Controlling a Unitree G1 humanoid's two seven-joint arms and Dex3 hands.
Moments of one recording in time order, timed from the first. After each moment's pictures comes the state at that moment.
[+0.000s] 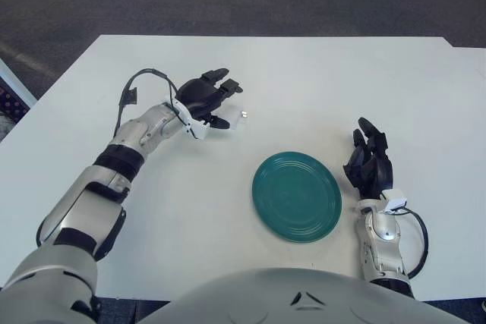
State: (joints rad) left arm -0.66 0.54 -0.47 0.66 0.90 -0.56 0.06; right arm 0.21 0.03 -0.11 0.18 0.07 -0.42 -0.04
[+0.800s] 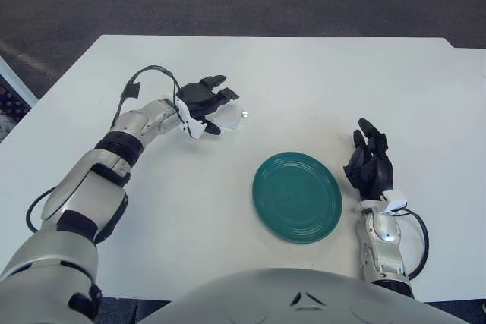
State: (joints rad) left arm -0.77 0.54 -0.59 0.85 0.93 -0.61 0.05; right arm 0.22 0.03 -0.11 0.17 0.07 -0.42 -0.03
